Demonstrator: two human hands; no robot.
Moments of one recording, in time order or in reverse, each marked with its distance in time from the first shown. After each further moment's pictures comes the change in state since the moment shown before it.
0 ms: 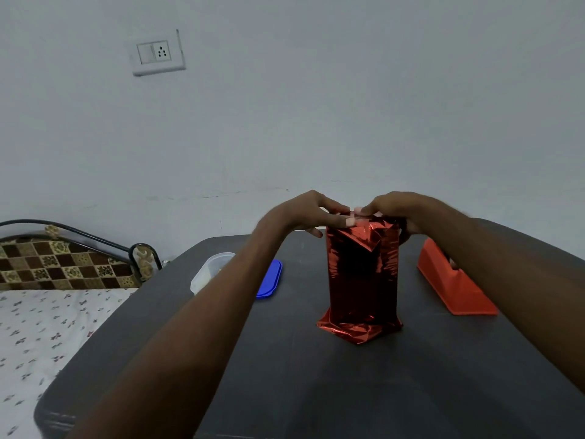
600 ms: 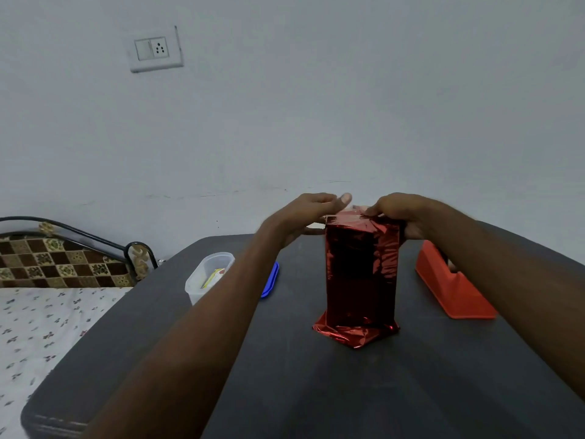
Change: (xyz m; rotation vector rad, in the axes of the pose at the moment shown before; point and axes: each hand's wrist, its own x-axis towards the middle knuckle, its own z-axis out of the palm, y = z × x) left_hand -0.003 -0.006 0.015 -0.377 0.094 -0.130; right_hand 0.005 0.006 -0.004 0.218 -0.022 -0.031
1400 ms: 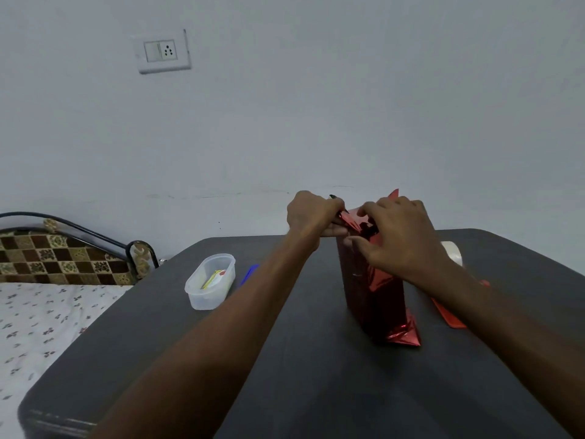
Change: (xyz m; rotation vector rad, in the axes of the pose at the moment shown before) left_hand -0.016 0.033 0.036 -0.236 0.524 -0.104; right_hand -0.052 0.038 0.025 -0.978 0.626 -0.906
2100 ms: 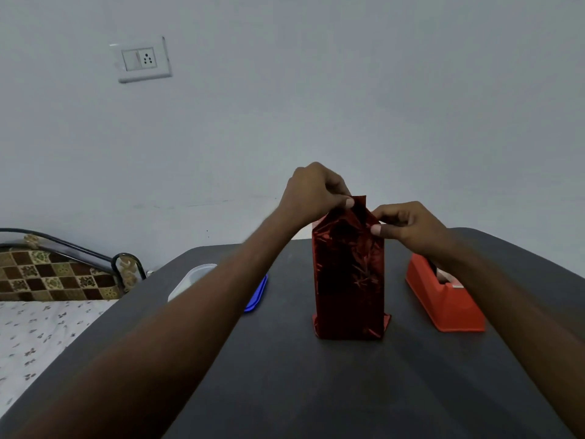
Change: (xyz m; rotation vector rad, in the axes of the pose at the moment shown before) left_hand 0.016 0.036 0.005 0.669 -0.168 0.674; right_hand 0.011 0.084 0.019 0.991 -0.192 0.122
